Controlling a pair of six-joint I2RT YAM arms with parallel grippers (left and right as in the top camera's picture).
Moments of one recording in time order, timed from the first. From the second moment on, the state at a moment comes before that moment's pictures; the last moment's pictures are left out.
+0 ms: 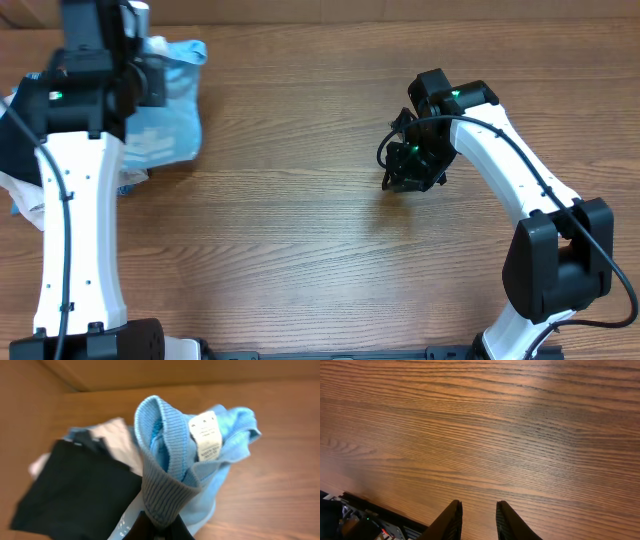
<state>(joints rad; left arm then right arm) 0.08 1.61 1.83 -1.01 -0.18 0.11 0.27 1.88 1.51 -1.25 -0.40 0.23</state>
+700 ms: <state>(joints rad) 0.38 1.61 1.87 -0.92 -0.20 0.12 0.27 1.88 1.51 -1.26 -0.40 0.23</state>
